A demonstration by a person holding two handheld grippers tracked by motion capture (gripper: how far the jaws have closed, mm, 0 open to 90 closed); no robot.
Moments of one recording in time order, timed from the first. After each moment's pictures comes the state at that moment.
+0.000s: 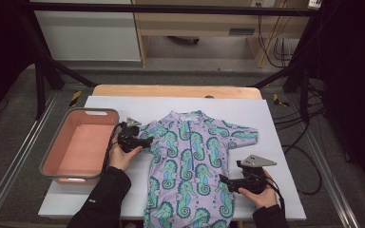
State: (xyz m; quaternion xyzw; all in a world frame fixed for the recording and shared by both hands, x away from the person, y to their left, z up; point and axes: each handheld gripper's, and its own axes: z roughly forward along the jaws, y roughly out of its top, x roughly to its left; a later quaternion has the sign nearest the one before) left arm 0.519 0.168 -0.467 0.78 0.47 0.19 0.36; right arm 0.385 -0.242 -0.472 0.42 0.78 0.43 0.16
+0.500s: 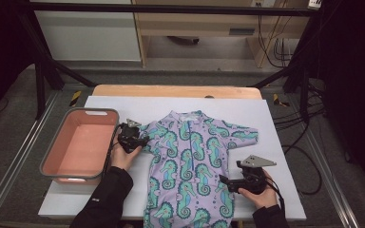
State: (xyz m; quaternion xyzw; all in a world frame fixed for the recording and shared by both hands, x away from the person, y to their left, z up) left arm 0.520 0.168 -0.475 0.78 0.49 0.20 0.33; right arm 0.384 -0.242 -0.472 0.42 0.79 0.43 0.16
